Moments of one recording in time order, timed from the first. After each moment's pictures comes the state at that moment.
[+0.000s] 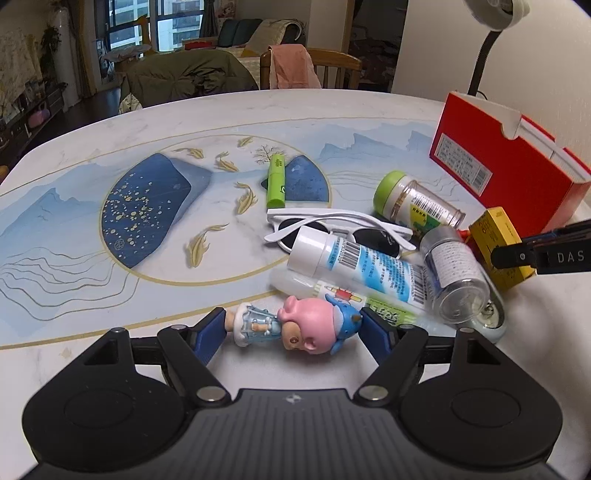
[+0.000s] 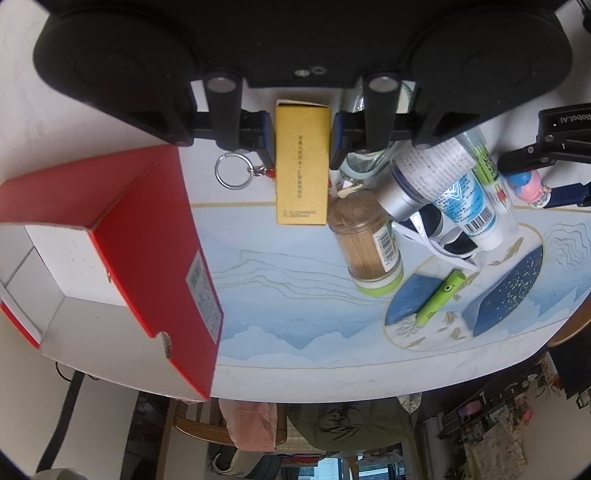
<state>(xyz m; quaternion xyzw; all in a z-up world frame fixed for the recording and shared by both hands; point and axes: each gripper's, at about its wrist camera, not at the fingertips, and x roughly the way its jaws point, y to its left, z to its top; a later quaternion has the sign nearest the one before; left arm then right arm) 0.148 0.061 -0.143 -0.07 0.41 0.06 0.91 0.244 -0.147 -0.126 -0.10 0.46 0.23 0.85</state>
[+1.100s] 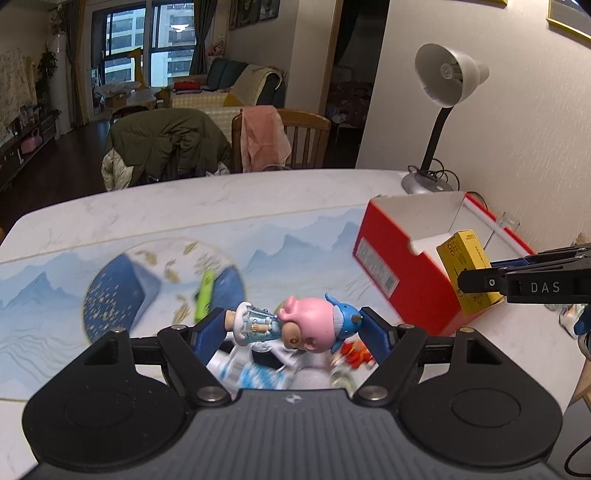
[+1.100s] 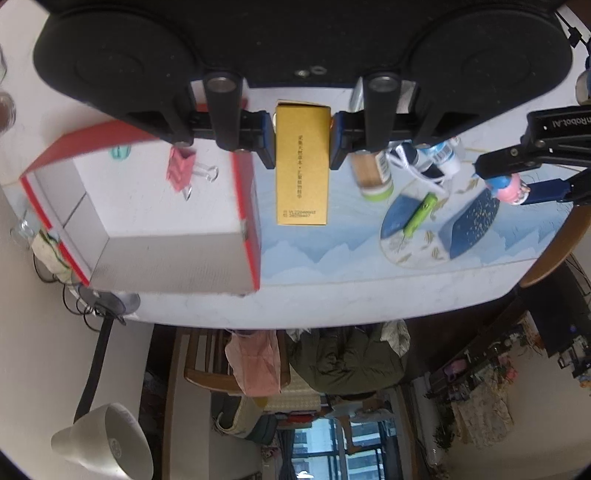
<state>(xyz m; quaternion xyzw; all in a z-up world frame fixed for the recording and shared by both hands) 0.175 -0.016 -0.012 -0.07 0.35 0.04 0.93 0.260 -0.206 -0.007 -0.08 0.40 0.26 0.87</state>
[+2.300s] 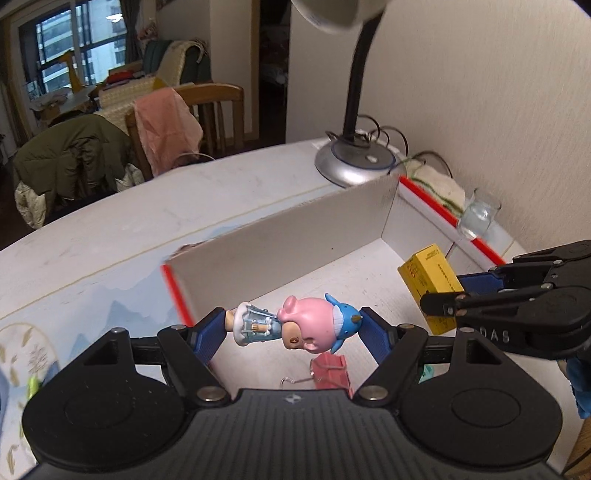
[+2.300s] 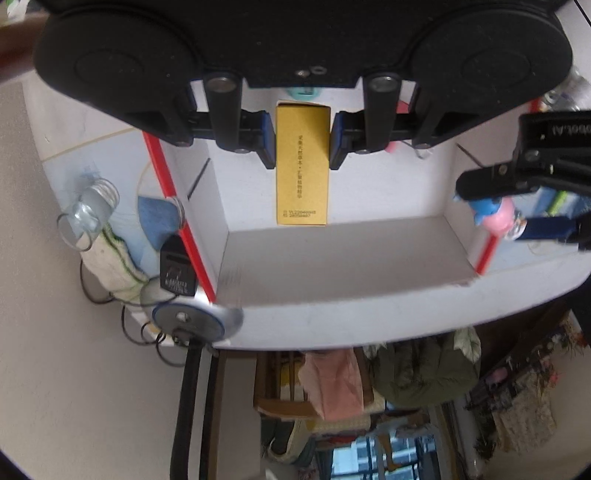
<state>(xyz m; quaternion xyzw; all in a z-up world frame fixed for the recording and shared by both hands) 0.401 -0.199 -0.048 -0.01 0.41 -0.03 0.91 0.435 -0.349 -0.070 -0.09 0.45 0.21 0.86</state>
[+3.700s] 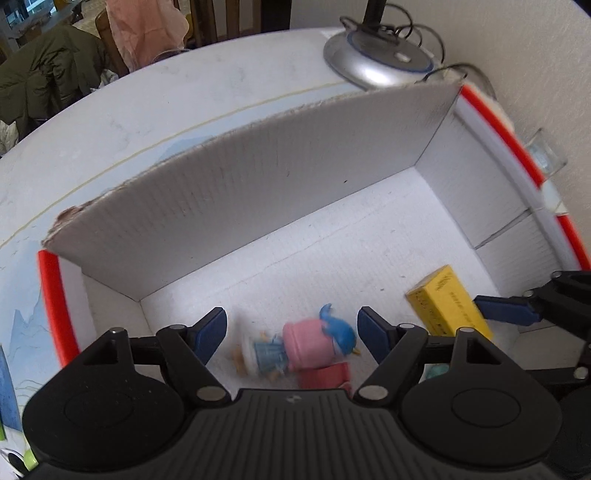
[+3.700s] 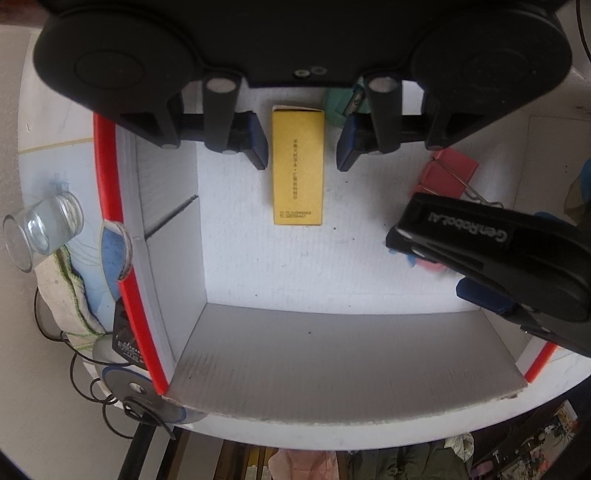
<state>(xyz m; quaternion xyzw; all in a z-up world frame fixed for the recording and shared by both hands) 0.490 -0.208 -0.114 -0.03 0.57 -0.03 0.82 0.464 -0.334 -0.124 -0.17 0.55 0.24 0.79</state>
